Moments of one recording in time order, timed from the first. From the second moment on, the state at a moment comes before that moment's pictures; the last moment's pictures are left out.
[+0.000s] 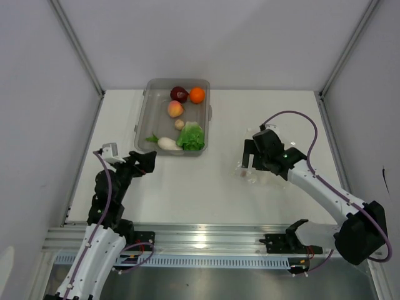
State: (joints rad) left arm -0.16 0.40 0.30 0.08 0.08 -0.49; right arm 0.55 1.19 0.94 -0.65 0.27 0.54
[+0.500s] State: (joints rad) left arm -0.16 0.44 0.34 -0.23 0.14 -0.70; right arm 0.49 1.73 1.47 -0.76 0.31 0.58
